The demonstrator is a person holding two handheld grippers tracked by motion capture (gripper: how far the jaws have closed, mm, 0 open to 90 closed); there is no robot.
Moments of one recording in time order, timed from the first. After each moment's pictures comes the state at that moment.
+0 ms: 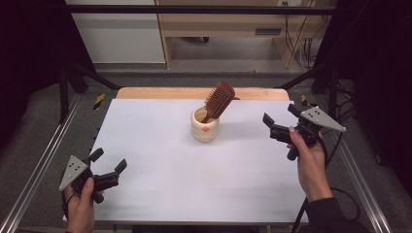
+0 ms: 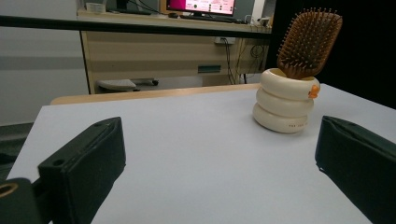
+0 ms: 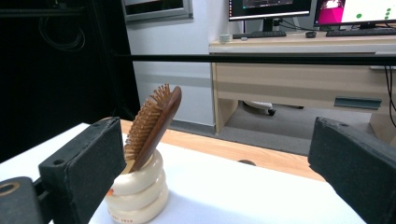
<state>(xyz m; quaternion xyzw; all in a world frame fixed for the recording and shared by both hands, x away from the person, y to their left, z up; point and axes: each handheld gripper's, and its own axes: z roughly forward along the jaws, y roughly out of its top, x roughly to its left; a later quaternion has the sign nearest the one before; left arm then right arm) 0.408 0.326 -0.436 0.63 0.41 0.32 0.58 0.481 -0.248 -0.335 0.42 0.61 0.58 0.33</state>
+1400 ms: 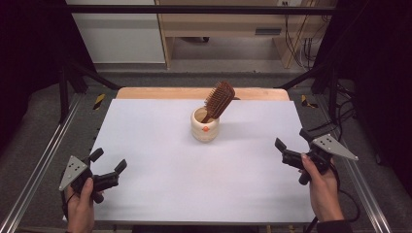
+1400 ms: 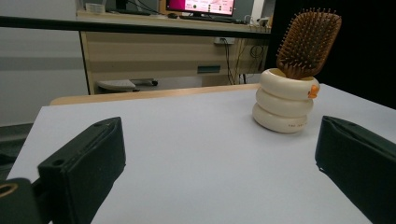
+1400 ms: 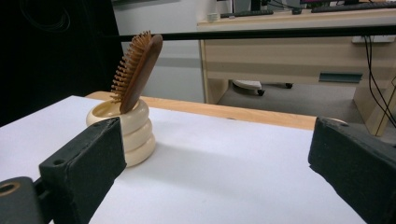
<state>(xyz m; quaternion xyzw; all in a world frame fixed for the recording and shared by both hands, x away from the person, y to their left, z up) 0.407 0.326 -0.436 0.63 0.41 0.32 0.58 0.437 -0.281 -0.383 0.44 0.62 0.56 0.33</state>
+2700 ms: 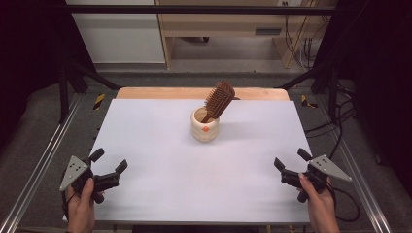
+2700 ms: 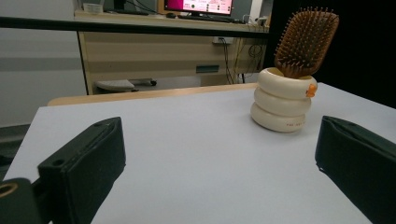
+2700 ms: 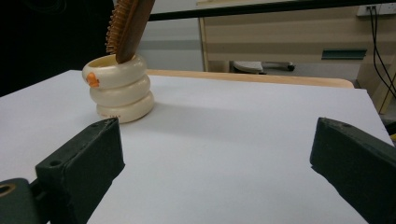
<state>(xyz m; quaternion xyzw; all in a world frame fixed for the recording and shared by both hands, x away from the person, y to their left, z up) 0.407 0.325 -0.437 0.63 0.41 0.32 0.58 0.413 -0.289 -0.442 0.45 0.63 0.55 0.31</state>
